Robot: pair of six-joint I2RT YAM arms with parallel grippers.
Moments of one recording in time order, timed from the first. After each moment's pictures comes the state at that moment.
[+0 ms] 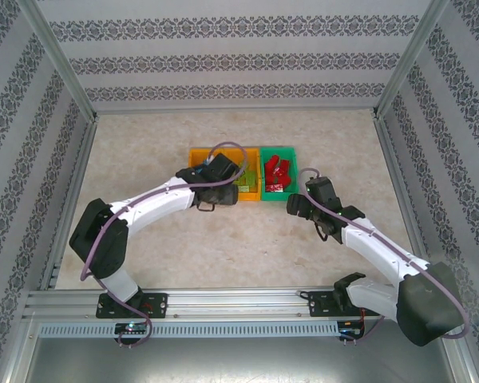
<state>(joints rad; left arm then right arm) -0.69 1.67 1.27 -0.64 -0.15 -0.57 0.39 1.11 0.59 -0.38 0.15 0.52</state>
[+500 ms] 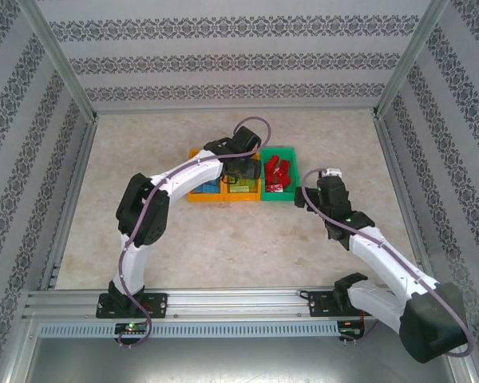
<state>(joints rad) -0.64 2.08 1.74 -0.70 -0.10 -0.47 0.33 0.97 0.56 -0.25 0.27 0.31</state>
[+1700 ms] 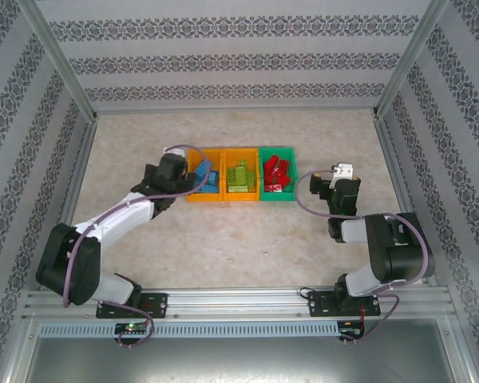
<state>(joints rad) -0.36 1.38 0.80 -0.14 -0.46 -0.04 0.05 1.51 0.35 0.83 0.19 0.06</state>
